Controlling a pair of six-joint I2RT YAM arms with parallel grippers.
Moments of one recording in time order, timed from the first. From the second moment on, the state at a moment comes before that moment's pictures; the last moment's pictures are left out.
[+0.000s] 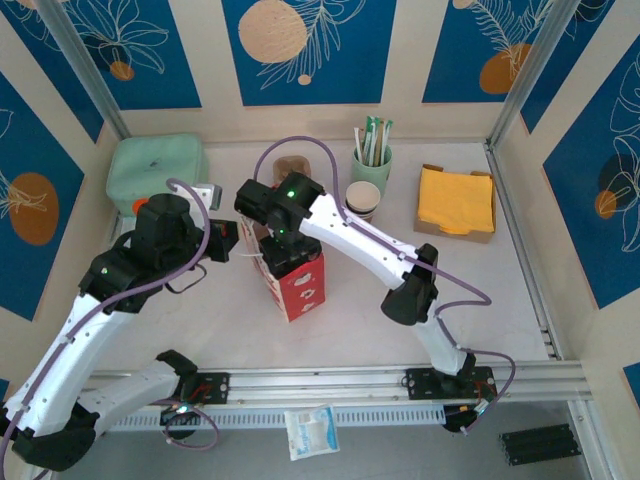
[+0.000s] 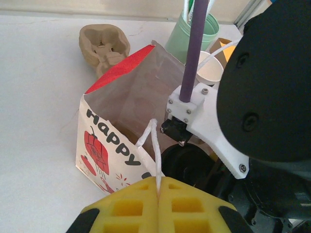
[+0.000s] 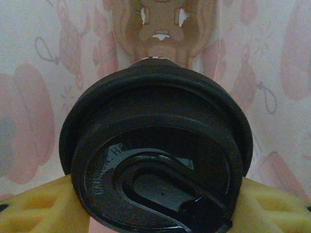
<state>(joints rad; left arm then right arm) -0.55 0.91 1.25 -0.89 0.03 -0.39 1.04 2.17 2.43 -1.71 0.08 0.51</state>
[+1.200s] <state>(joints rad) -0.55 0.89 1.23 -0.91 0.02 -0.40 1.05 2.22 2.39 -1.71 0.09 0.57</state>
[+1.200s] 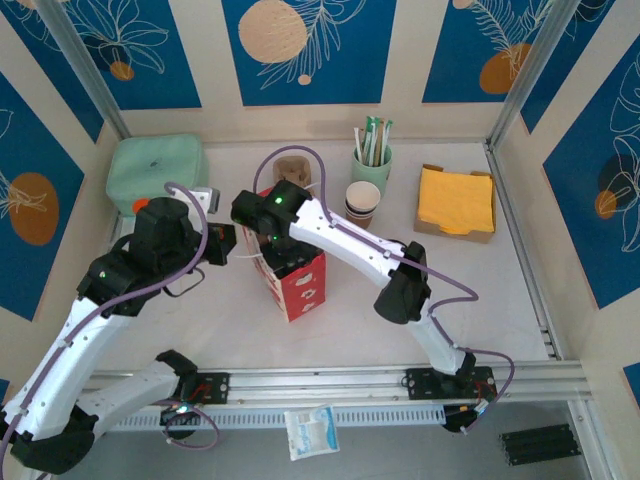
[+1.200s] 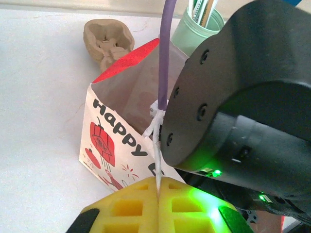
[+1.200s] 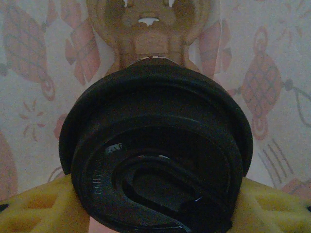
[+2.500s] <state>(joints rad) -0.55 0.85 1.22 -0.94 -0.03 -0.42 1.04 2.10 2.18 -1.65 0.02 0.58</state>
